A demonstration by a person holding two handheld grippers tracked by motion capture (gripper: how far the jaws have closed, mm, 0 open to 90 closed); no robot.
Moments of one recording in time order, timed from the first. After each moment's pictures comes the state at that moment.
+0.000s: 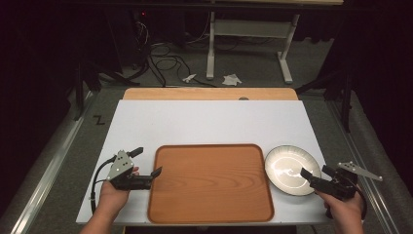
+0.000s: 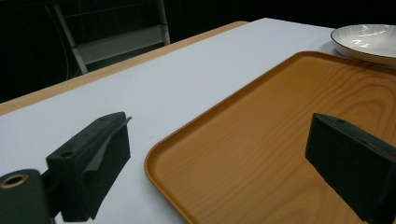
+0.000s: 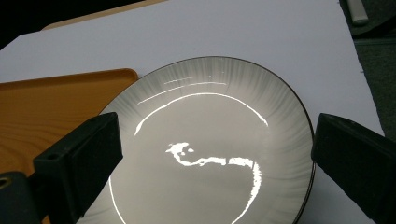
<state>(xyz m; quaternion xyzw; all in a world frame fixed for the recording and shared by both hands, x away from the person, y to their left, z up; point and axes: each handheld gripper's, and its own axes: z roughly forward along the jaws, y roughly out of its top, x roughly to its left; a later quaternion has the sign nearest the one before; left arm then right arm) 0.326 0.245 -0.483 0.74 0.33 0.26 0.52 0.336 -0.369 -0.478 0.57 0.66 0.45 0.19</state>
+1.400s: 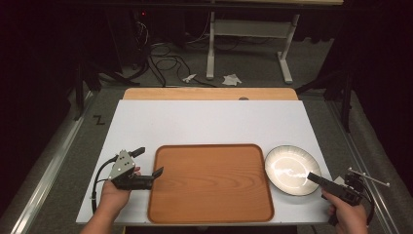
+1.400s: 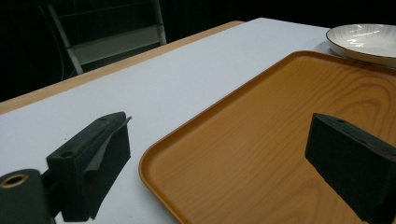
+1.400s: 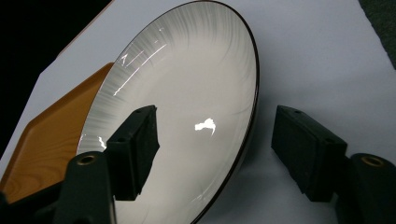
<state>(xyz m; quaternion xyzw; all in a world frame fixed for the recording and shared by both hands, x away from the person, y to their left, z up) 0.327 0.242 -0.484 0.75 0.32 0.26 0.52 0.333 -0.403 -0.505 0.69 0.57 0.46 0.04</state>
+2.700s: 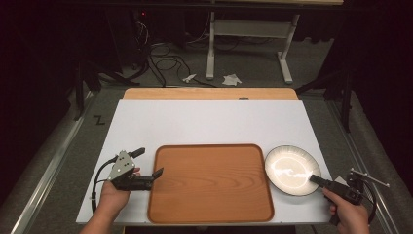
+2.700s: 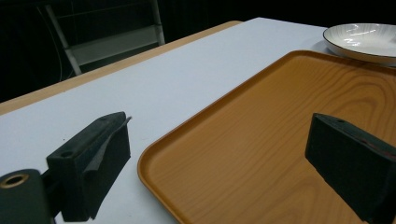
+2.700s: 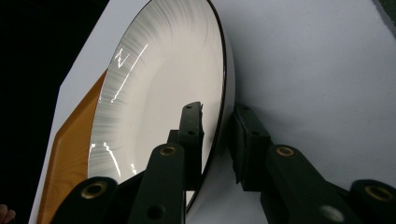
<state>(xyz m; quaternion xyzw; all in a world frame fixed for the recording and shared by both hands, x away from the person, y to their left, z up) 0.325 0.242 -0.483 0.75 0.32 0.26 0.52 0.339 -0.416 -0.516 0.72 0.52 0.46 -0.04</state>
